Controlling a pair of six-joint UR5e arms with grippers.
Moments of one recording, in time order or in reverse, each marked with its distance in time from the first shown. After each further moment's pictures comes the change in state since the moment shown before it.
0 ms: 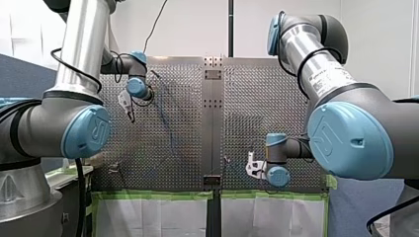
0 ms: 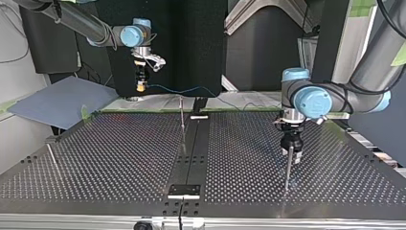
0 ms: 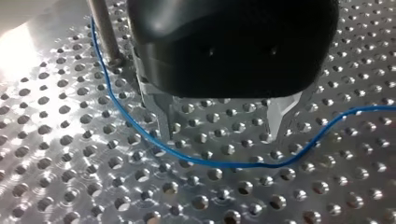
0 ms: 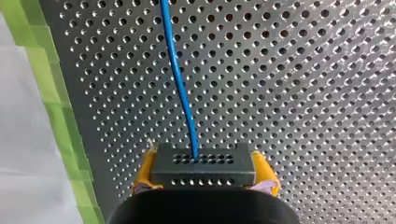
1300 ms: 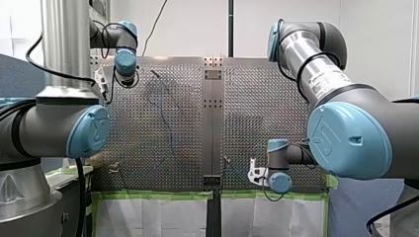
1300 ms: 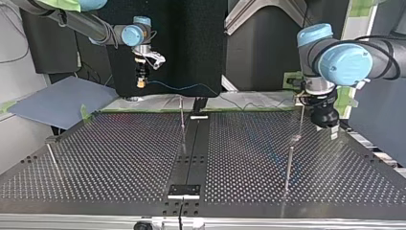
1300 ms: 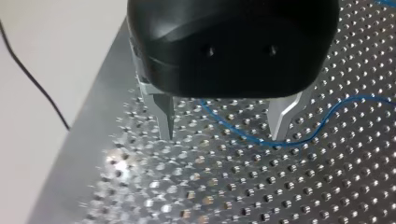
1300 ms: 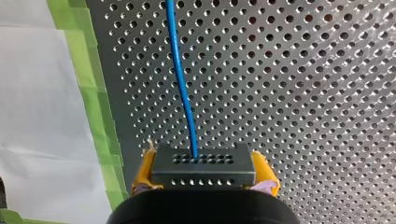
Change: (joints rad) left arm 0.023 0.322 -0.132 -0.273 -0.226 0.164; right arm -0.011 0.048 0.000 0.001 0.006 0.005
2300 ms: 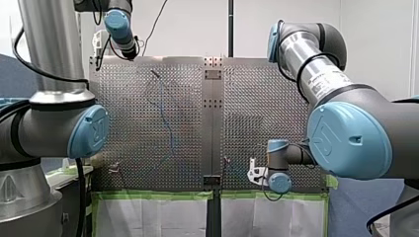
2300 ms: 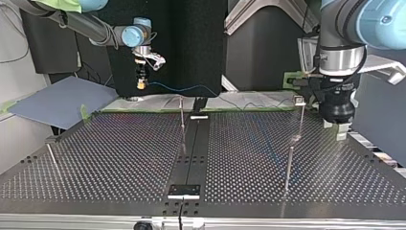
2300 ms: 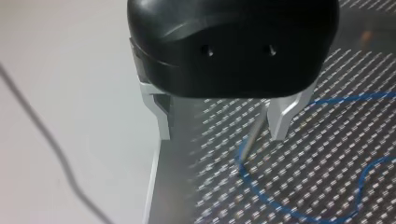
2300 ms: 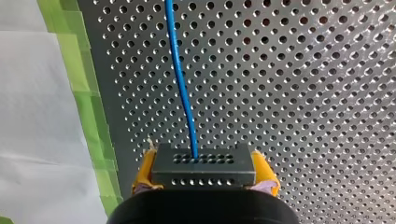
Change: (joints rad) left arm -0.013 0.189 0.098 -0.261 0.157 0.255; right arm -0.001 0.005 -0.012 -0.012 -0.005 0.000
